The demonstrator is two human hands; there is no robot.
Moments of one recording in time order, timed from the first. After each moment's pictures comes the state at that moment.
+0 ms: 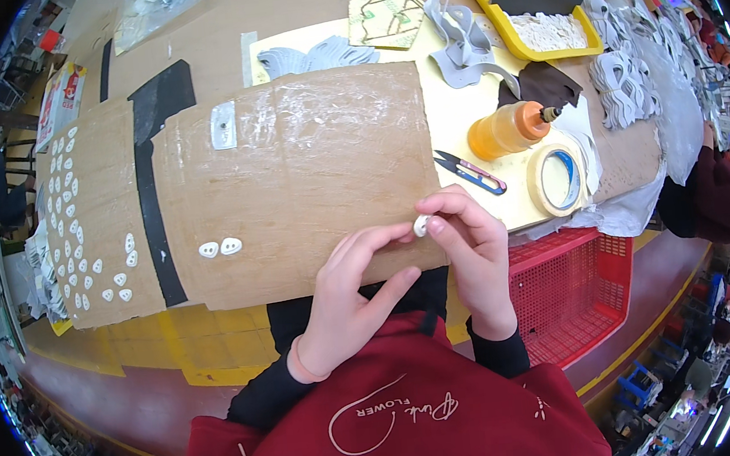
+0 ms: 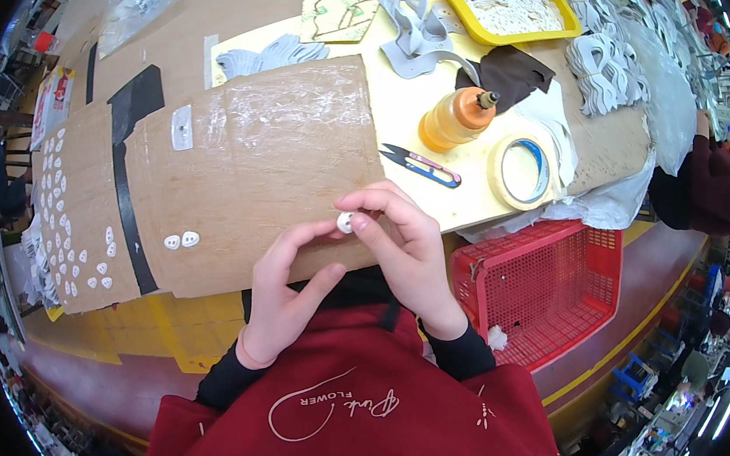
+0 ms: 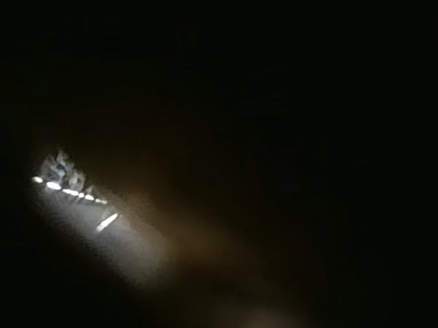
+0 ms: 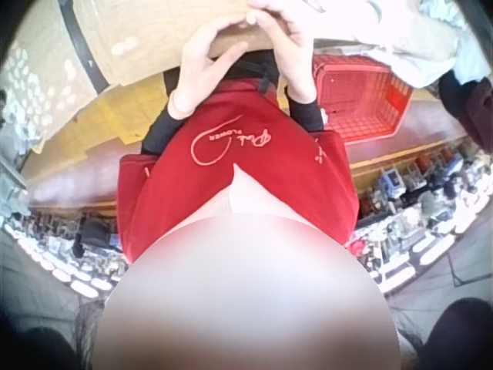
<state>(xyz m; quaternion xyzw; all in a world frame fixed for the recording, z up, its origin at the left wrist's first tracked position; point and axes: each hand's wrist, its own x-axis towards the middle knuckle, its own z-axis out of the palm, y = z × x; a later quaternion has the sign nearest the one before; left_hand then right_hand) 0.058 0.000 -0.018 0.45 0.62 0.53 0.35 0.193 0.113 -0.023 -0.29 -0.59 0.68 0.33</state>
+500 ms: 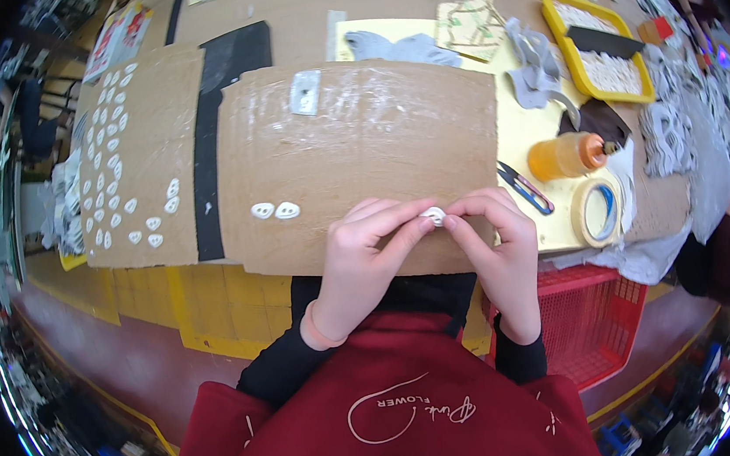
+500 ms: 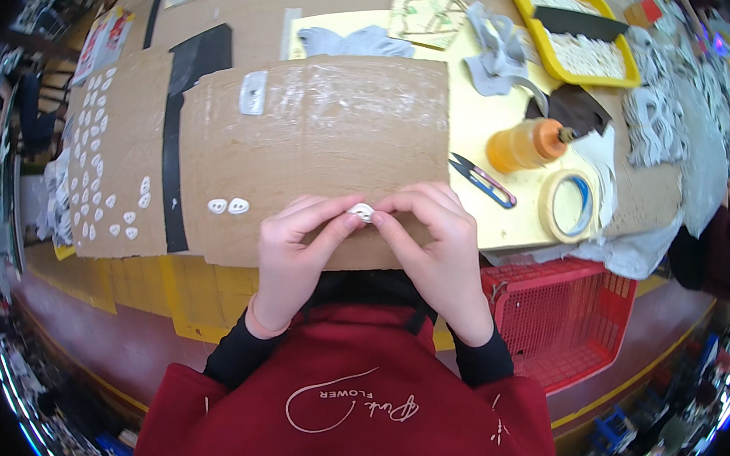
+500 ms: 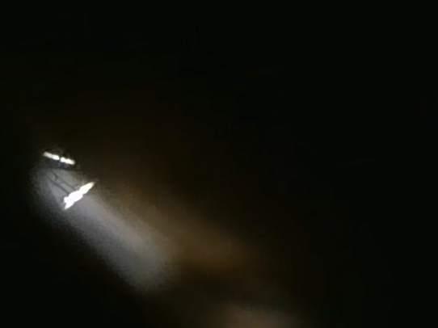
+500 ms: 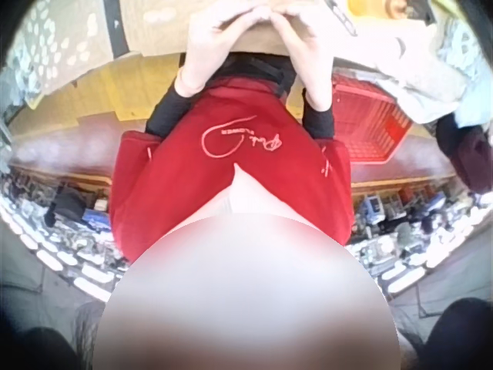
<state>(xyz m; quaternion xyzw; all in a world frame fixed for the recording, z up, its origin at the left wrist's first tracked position) 0.026 -0.002 -0.017 0.40 0.67 0.55 0.28 0.163 0.117 -0.004 -0.30 -0.80 0.47 0.23</state>
